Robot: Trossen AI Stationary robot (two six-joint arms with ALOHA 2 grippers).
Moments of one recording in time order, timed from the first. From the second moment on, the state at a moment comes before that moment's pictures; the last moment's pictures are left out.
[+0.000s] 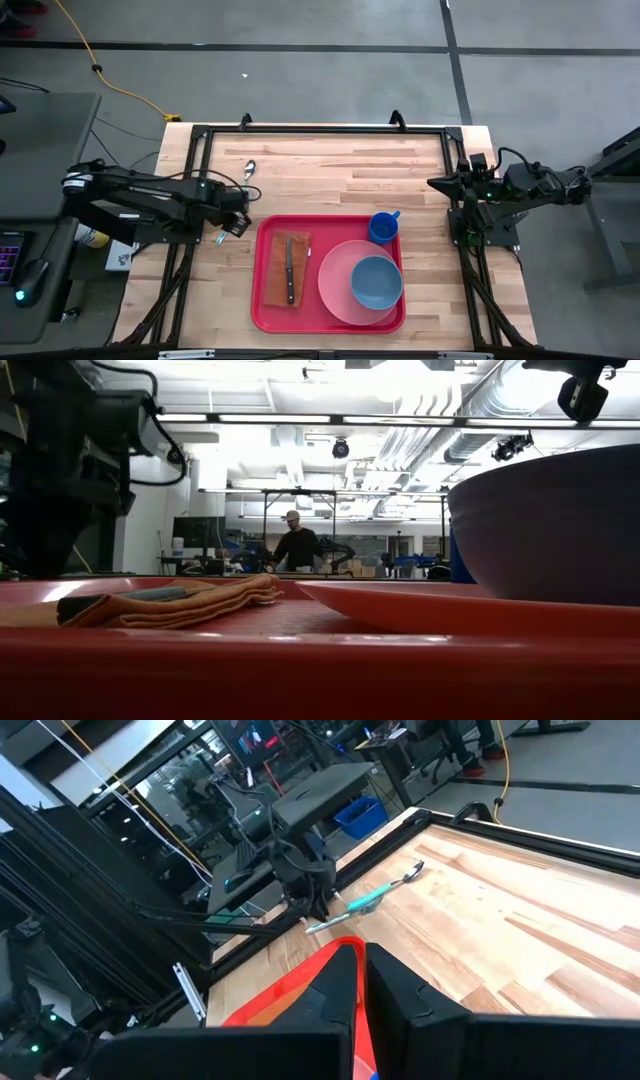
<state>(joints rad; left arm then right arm) 0.06 1.05 0.50 -0.92 0.02 -0.99 0.25 0.28 0.67 -0.54 0.42 0.67</state>
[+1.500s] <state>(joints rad) 0.06 1.28 0.58 -0.80 -0.03 -0.88 0.25 0.28 0.67 -0.54 0.41 0.65</state>
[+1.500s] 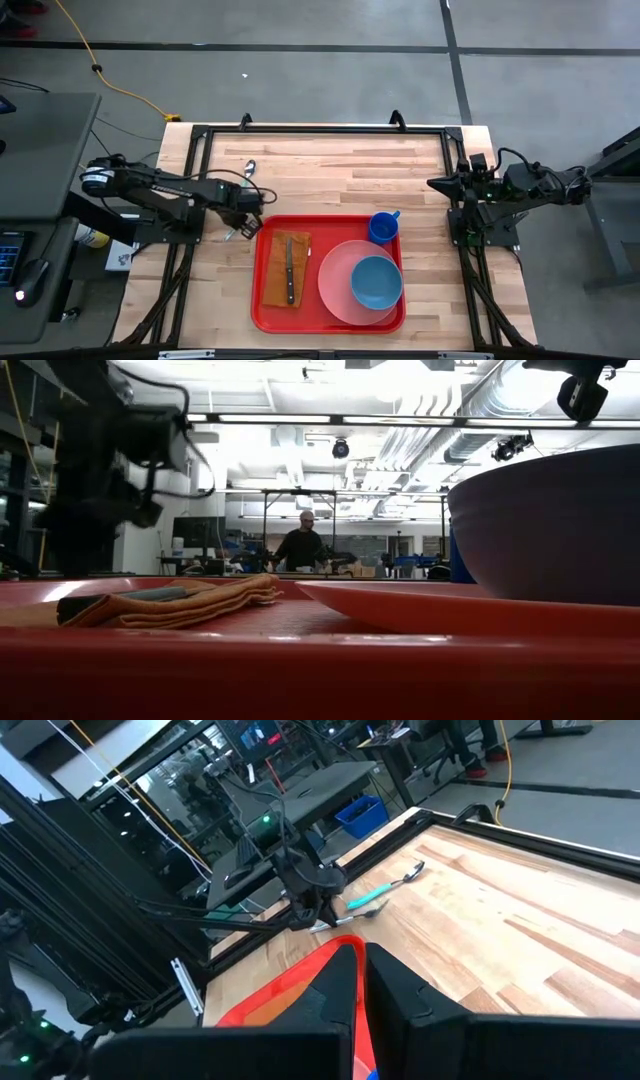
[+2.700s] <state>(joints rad) -0.48 0.98 0.75 -0.47 -0.46 -1.21 0.25 0.28 0.67 -0.55 0.36 0.62</state>
